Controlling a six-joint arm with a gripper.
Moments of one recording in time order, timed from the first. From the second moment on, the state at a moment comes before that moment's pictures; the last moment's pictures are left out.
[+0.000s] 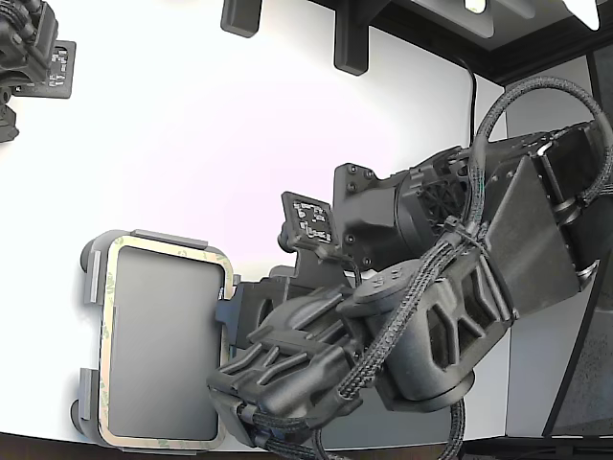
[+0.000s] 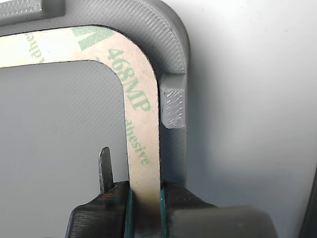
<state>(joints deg) 33.5 76.9 77.3 93.5 10.3 128.2</state>
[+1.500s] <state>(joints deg) 24.0 120.5 107.1 73.3 20.8 49.4</state>
